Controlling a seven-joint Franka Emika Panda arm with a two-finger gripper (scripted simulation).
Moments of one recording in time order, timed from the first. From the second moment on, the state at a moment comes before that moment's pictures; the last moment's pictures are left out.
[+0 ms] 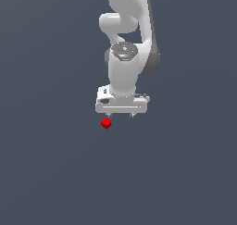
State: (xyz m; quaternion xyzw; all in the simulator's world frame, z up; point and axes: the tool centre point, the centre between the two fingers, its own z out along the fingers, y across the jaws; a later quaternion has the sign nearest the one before) arm 0.008 0.010 0.172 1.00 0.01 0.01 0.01
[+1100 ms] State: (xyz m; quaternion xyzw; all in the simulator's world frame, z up) arm -0.010 -0.036 0.095 0.98 -0.18 0.01 0.01
